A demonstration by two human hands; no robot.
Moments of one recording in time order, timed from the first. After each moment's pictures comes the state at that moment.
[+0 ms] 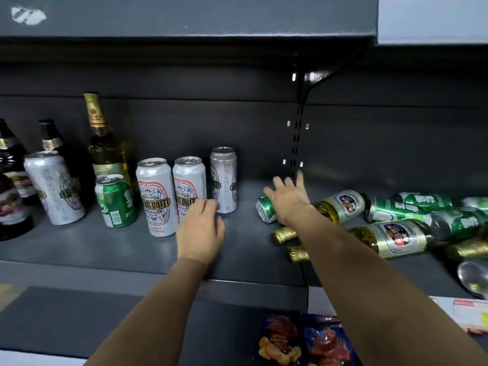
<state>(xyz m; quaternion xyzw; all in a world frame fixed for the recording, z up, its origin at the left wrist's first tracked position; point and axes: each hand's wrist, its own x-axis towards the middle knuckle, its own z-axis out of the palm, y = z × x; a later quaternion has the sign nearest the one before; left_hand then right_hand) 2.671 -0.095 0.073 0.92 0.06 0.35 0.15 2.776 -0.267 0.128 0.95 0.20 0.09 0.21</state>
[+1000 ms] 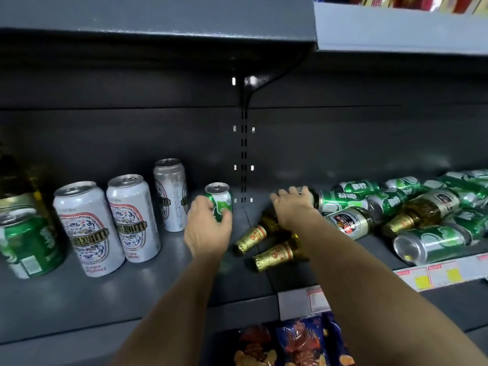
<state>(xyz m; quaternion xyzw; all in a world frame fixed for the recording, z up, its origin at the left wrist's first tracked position) 2.743 -0.177 0.076 0.85 0.07 0.36 0.37 2.769 -0.346 0.135 0.99 0.05 0.00 0.16</state>
